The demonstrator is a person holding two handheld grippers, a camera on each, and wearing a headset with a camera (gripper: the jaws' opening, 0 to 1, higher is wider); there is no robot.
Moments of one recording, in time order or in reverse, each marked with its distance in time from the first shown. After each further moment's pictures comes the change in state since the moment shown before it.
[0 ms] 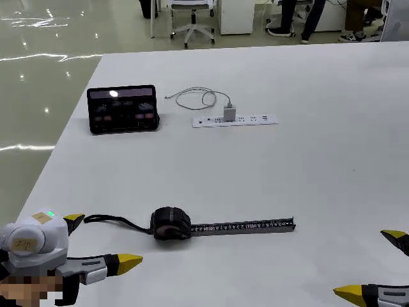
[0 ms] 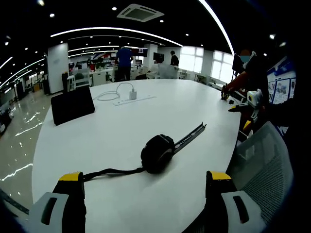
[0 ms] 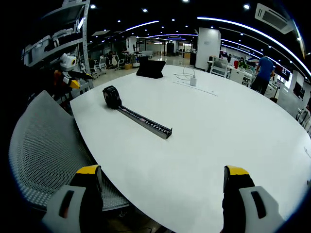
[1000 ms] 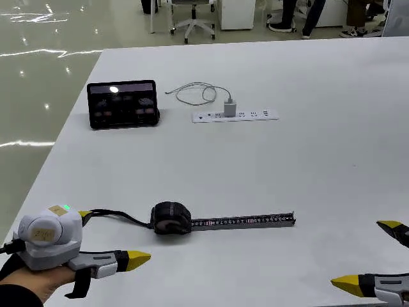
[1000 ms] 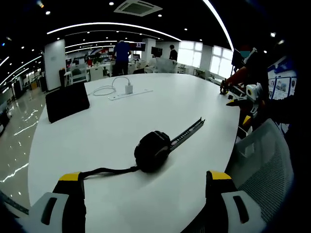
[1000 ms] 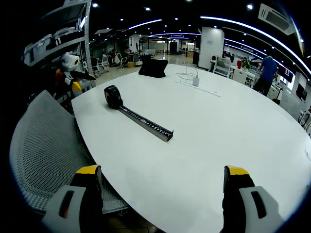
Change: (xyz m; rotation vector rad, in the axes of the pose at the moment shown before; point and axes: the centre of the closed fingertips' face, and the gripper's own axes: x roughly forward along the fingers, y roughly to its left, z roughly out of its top) left arm 0.017 -0.017 0.003 0.011 0.048 -0.018; right arm 0.007 -0.004 0.007 -0.014 0.011 0.022
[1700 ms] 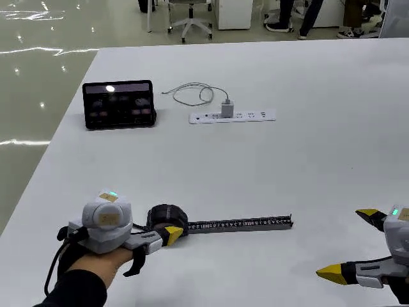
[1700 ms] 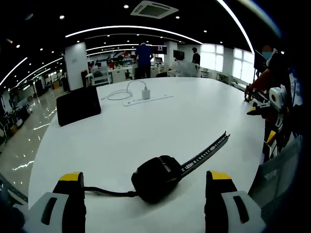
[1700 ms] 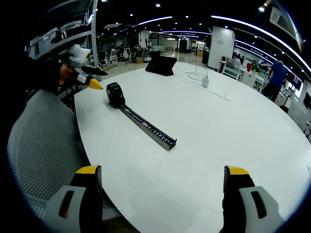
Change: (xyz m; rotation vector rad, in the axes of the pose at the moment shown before) left arm 0.064 0.001 0.023 -0.067 -0.030 0.241; right arm 0.027 0.001 0.017 -0.070 0.031 0.059
